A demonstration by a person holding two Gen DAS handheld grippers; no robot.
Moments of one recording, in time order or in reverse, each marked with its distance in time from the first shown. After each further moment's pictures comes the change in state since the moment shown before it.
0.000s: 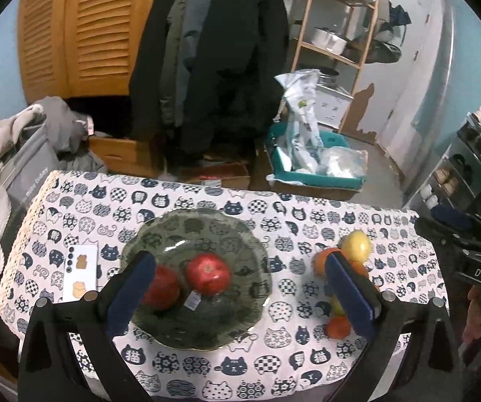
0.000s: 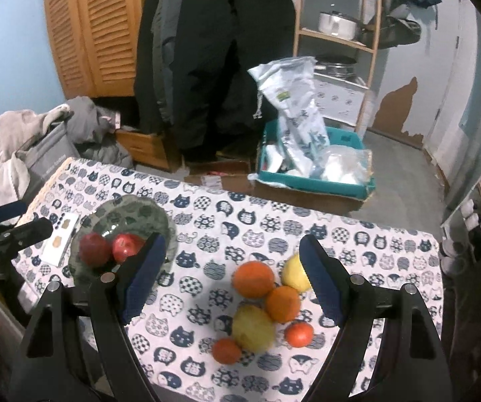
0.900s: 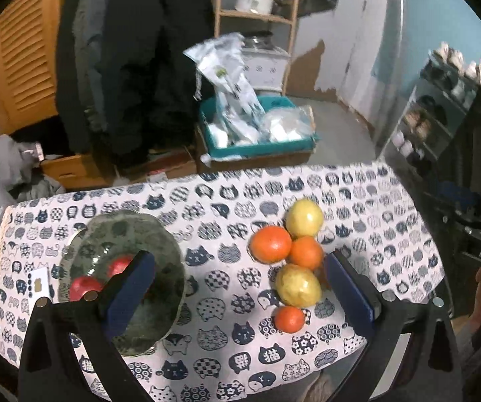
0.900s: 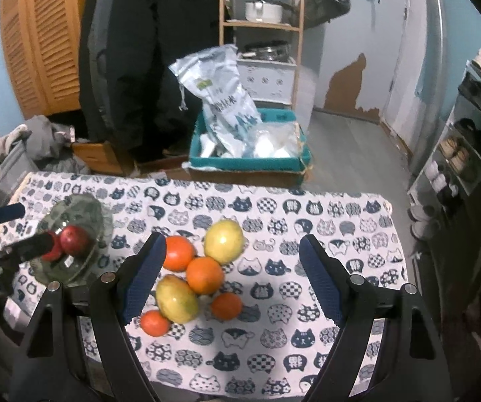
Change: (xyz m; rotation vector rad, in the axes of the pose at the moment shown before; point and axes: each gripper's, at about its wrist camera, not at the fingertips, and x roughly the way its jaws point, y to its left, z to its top) left arm 0.041 -0.125 -0.014 0.222 0.106 -0.076; right arm -0.026 -0.102 -0.051 0.136 0.012 -0.129
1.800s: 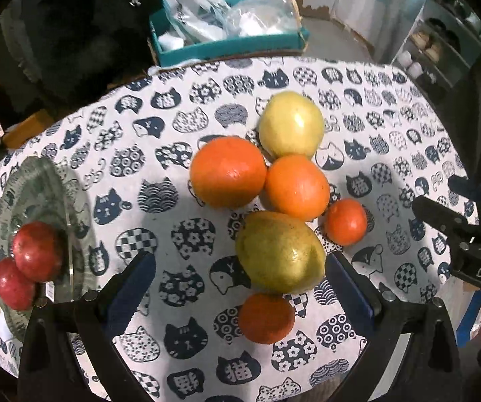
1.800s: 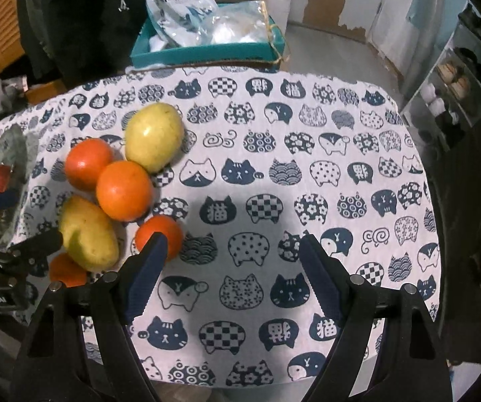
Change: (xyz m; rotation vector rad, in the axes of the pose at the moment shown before) left arm 0.150 -0.062 -0.045 0.087 0.329 0.002; right arm 0.113 -0.053 -0.082 0.084 0.337 -0.078
